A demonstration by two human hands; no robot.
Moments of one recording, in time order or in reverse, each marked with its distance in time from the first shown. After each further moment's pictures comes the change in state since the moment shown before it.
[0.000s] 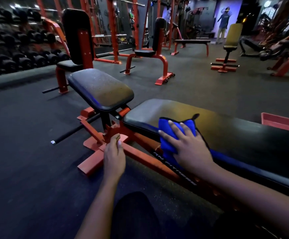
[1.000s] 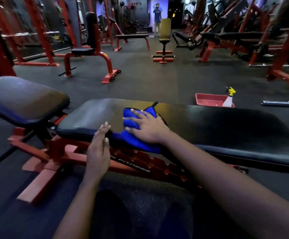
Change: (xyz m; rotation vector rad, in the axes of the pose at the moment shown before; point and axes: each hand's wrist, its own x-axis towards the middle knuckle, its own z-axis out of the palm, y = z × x) left_hand -0.024 0.077 0.094 -0.125 -0.247 0.549; right_hand -0.010 0.081 -0.019 0.314 -0.232 0.273
